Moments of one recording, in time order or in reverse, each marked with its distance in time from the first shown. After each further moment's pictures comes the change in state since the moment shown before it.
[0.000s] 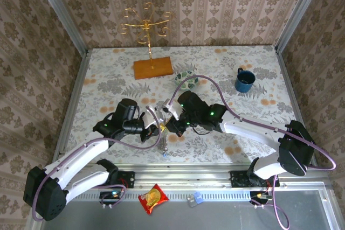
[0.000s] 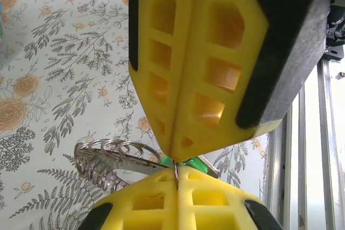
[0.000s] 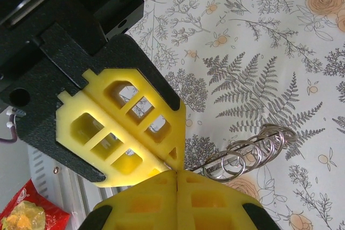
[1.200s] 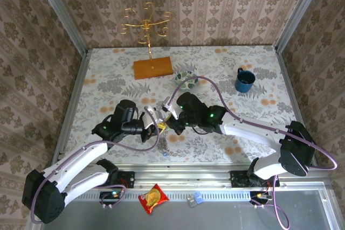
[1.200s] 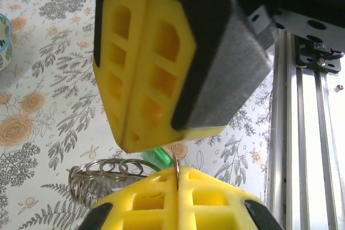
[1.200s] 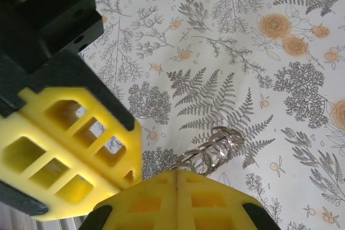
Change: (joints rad) left arm -0.006 -0.045 -0.037 0.079 0.004 -0.037; right arm 0.025 -0.010 -0.004 0.029 0.165 -0.040
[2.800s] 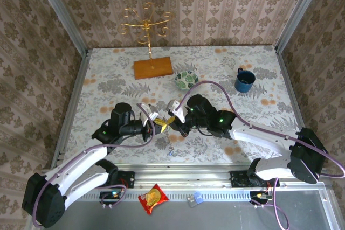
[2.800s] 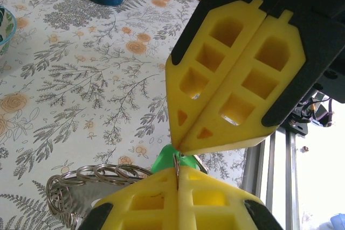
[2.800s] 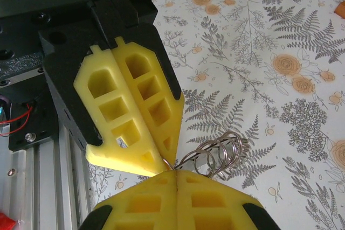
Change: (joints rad) left arm 0.034 -0.037 -0.107 0.244 0.081 -0.335; right arm -0.031 -0.118 -0.147 0.156 -0.110 -0.142
